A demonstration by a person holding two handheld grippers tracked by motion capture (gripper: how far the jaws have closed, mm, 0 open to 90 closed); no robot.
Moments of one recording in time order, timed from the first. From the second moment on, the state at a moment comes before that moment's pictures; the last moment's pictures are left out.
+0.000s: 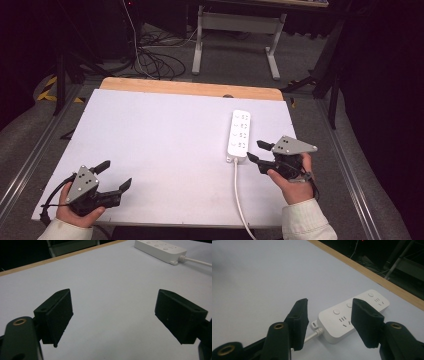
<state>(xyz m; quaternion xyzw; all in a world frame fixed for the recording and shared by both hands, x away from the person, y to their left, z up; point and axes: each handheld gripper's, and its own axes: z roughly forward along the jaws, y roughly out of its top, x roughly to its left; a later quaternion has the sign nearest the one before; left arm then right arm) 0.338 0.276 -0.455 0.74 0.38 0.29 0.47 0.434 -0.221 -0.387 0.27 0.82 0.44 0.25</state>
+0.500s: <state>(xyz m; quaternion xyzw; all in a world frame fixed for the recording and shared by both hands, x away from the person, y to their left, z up) 0.334 0.278 -0.455 0.74 0.39 0.30 0.46 0.469 -0.206 -0.394 0.27 0.82 0.45 0.25</state>
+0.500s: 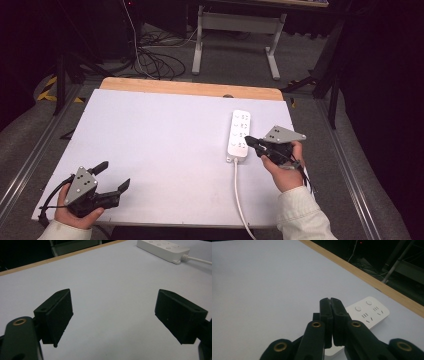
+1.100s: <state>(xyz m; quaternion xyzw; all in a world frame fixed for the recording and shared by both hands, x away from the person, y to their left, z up) 0.334 0.279 -0.455 0.74 0.39 0.30 0.46 0.518 -0.190 -0.423 0.32 0.81 0.43 0.24</state>
